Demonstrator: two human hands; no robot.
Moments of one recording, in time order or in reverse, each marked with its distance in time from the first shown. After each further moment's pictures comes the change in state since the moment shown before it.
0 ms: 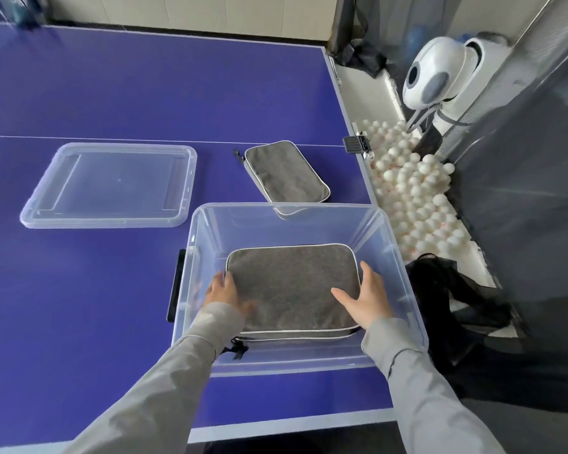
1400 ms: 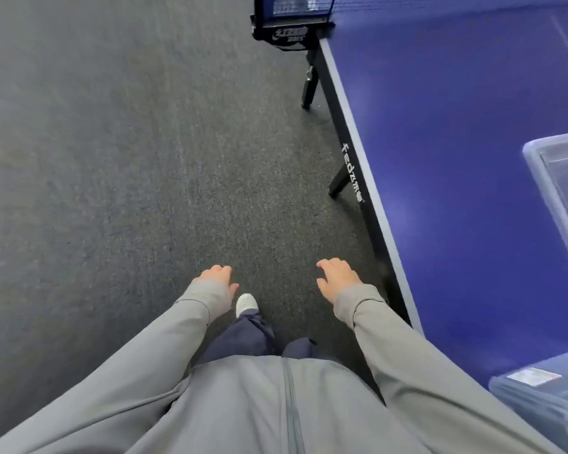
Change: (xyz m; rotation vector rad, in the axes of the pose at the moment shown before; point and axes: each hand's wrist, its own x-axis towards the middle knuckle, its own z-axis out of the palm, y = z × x) left_hand -0.406 -0.463 0.095 -0.510 0.030 -0.998; right_hand -0.342 -0.165 0.450 -1.313 -0.986 -1.139
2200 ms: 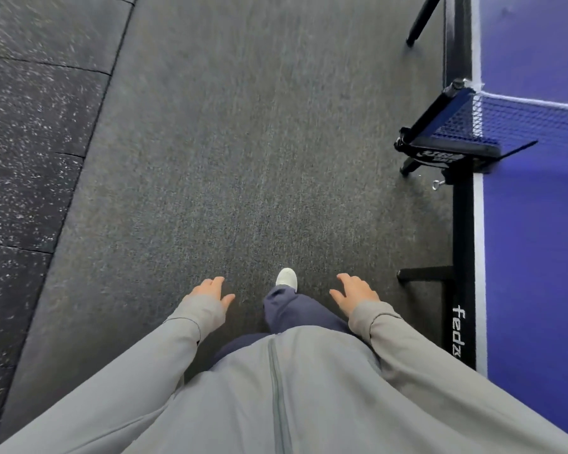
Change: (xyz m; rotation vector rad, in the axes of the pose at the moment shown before) left_hand 0.124 -0.152 -0.165 -0.343 0.040 -0.363; right_hand 0.231 -0.182 -0.147 -0.176 -0.128 -0.109
